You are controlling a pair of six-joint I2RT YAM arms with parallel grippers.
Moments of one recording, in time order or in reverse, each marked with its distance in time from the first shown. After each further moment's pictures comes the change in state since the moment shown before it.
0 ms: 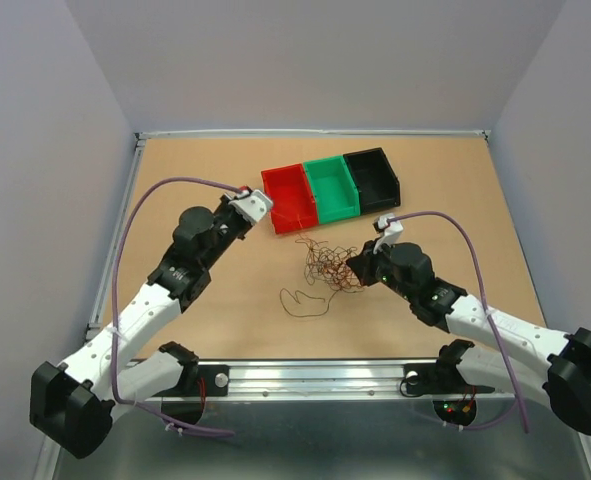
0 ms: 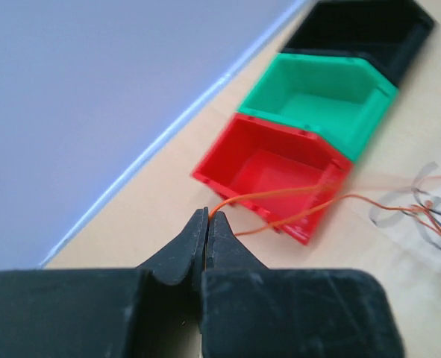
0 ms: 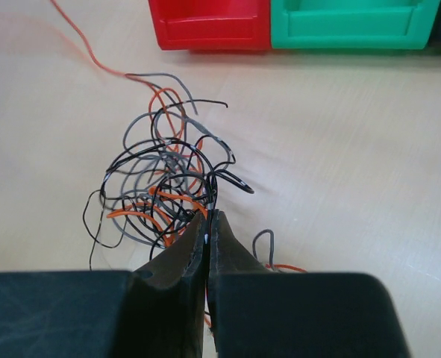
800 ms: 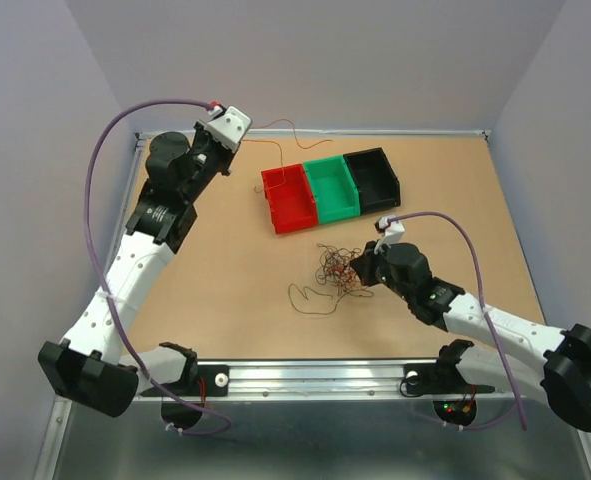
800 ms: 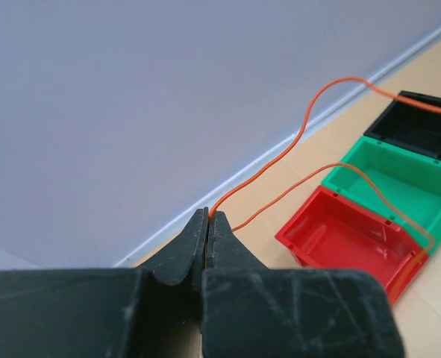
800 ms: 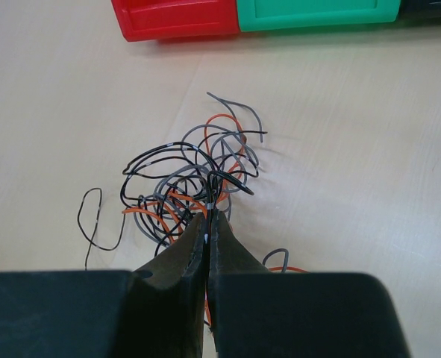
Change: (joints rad) left arm 0.191 0.228 0.586 -0.254 0.081 -0.064; right arm 0.000 0.033 0.000 -0.031 0.066 0.030
